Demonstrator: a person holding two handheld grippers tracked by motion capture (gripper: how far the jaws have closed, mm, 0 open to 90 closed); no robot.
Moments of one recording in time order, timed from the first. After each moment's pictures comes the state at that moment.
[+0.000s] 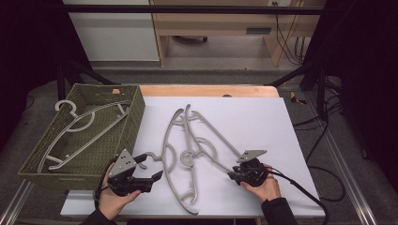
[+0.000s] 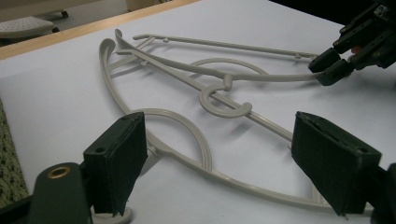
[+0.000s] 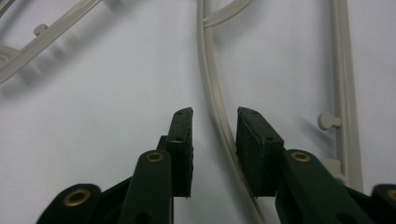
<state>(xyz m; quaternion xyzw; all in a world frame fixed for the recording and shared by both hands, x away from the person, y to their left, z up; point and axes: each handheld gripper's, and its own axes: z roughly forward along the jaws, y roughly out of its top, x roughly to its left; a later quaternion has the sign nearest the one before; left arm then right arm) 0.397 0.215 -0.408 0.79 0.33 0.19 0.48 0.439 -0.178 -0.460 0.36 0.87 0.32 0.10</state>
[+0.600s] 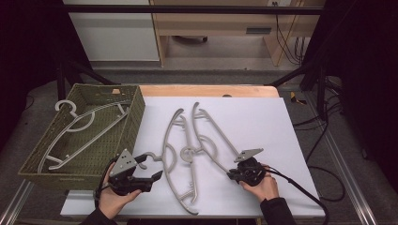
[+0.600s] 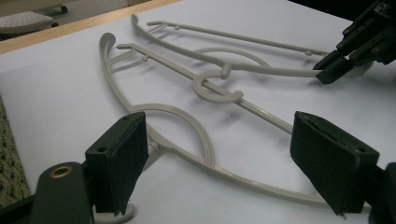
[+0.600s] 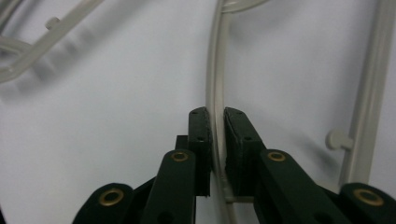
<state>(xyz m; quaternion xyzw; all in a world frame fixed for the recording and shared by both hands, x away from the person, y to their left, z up) 0.399 0.215 -0.410 0.80 0.33 0.19 0.47 0.443 -0.173 -0.462 0.36 0.88 0.32 0.07</state>
